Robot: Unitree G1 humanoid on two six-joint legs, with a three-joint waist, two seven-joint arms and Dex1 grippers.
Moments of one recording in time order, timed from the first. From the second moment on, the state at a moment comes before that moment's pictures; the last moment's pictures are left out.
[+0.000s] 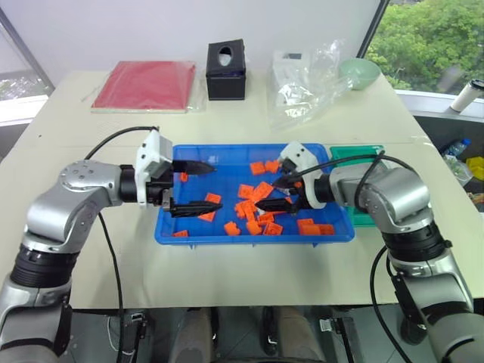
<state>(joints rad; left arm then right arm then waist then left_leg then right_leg) -0.50 0.79 0.00 -0.23 -0.62 0.58 -1.17 -0.74 -0.56 0.22 -0.22 0.42 1.30 0.75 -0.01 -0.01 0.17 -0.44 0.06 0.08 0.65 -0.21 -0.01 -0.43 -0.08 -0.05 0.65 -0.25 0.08</state>
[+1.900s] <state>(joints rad) -0.53 0.75 0.01 -0.20 -0.61 0.57 -1.16 -0.59 -0.98 -0.12 -0.15 0.37 1.12 0.75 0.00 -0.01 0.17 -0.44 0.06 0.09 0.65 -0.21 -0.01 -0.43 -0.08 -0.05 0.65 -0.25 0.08</state>
